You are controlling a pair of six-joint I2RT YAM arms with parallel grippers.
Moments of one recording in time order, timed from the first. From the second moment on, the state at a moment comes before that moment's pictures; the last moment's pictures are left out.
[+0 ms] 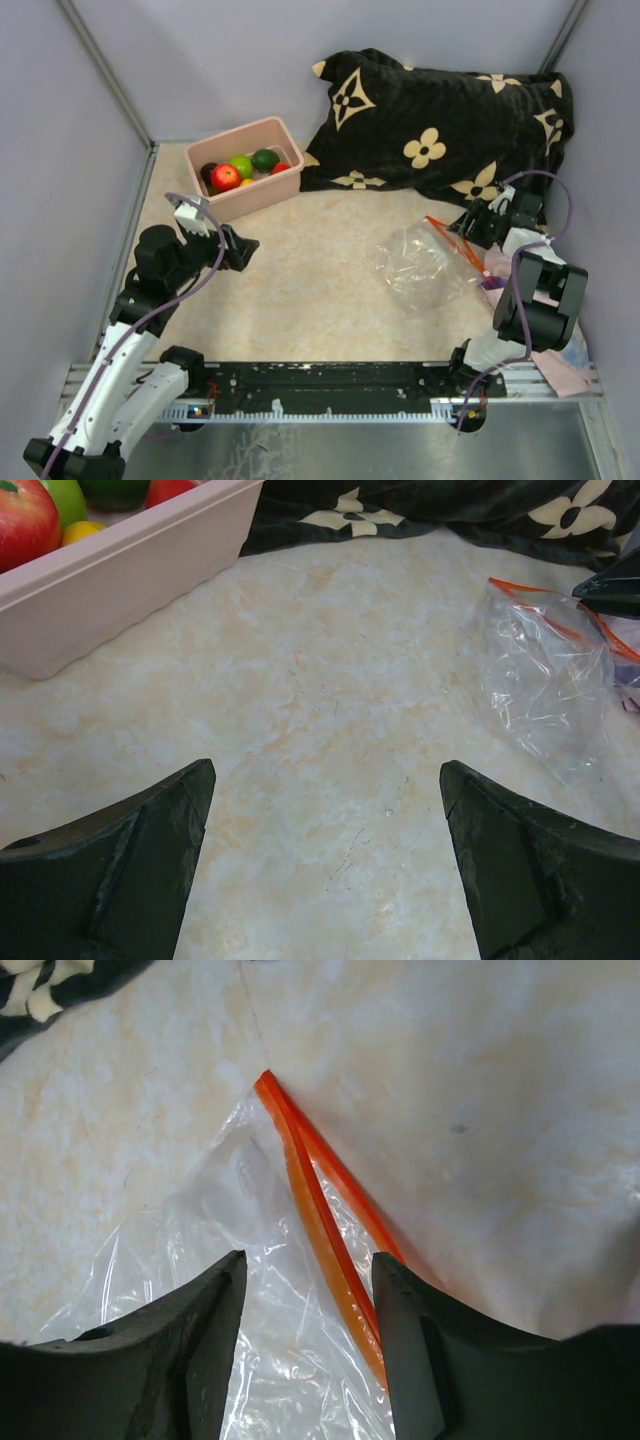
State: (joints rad) left arm -0.30 0.67 0.71 -0.31 0.22 -0.26; right arm -0.38 1.55 0.86 -0.16 -0.54 0.19
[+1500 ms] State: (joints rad) left arm -0.30 0.83 0.82 -0.38 0.29 -0.46; right arm -0.01 1.34 1.13 -0.42 -0.51 0.04
